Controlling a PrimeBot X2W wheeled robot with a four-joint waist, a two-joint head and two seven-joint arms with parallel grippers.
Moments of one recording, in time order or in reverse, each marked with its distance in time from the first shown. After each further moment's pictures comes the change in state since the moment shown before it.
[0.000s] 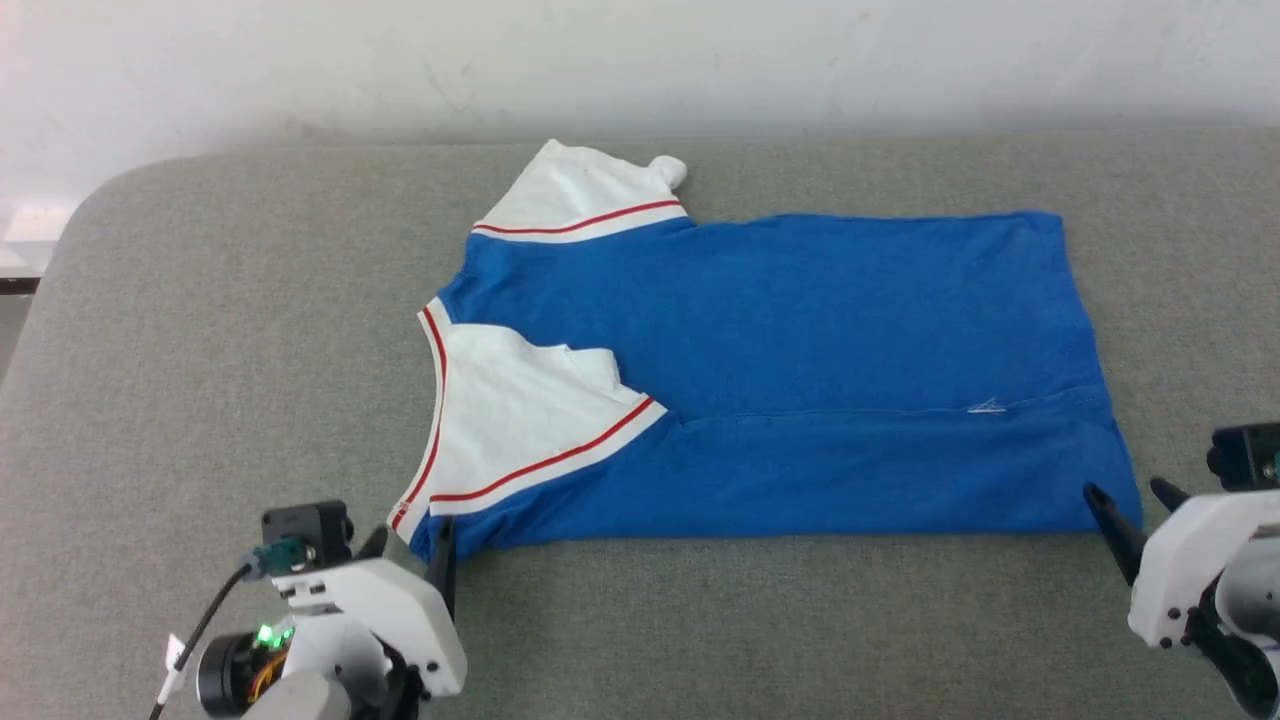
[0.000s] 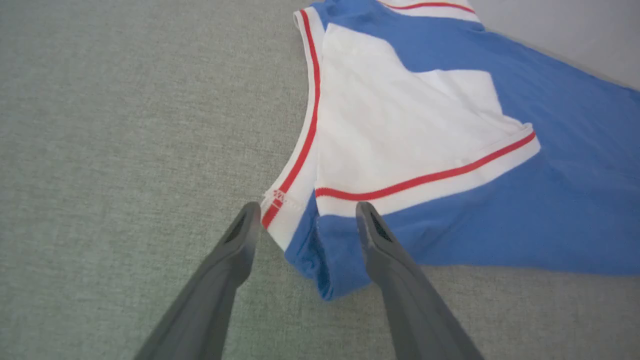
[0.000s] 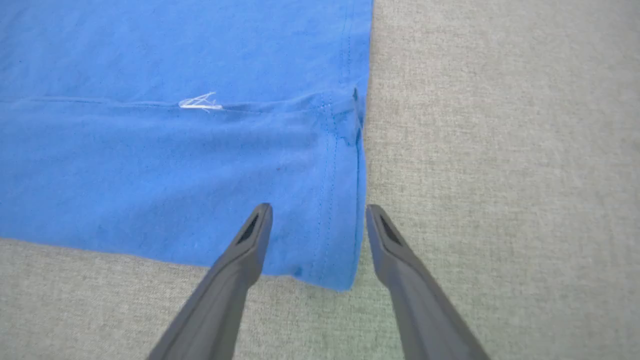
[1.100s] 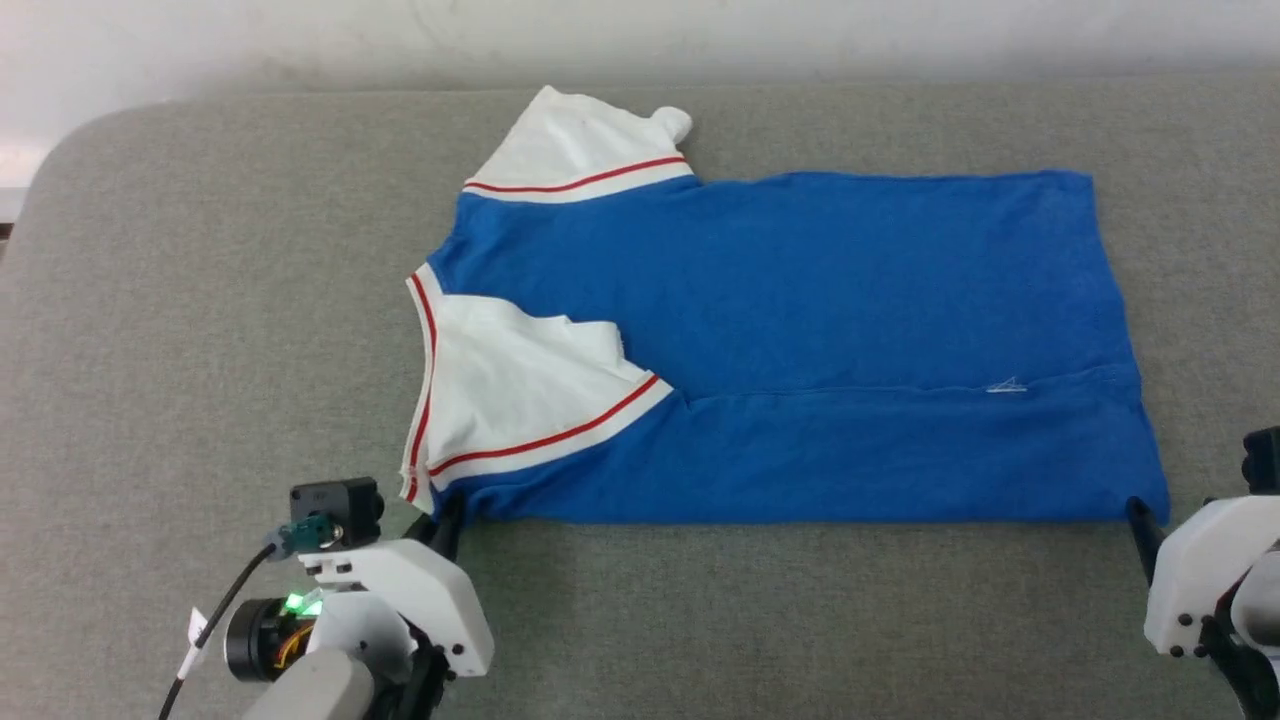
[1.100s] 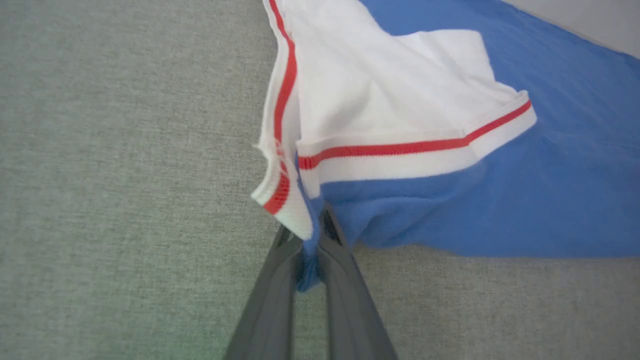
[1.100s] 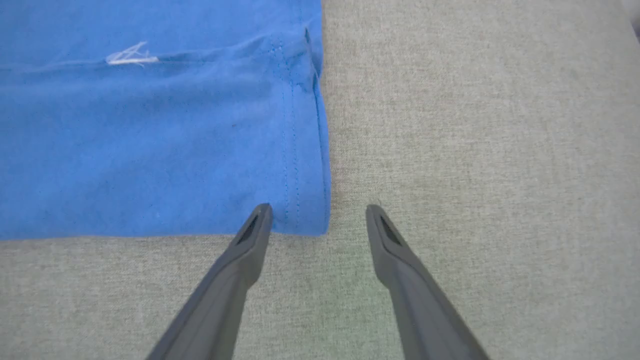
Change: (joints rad) left arm -0.028 0.006 -0.045 -0.037 0.010 -0.009 0.026; right arm 0.139 0.257 -0.321 -0.368 -0.327 -0.001 0.314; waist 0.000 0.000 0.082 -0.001
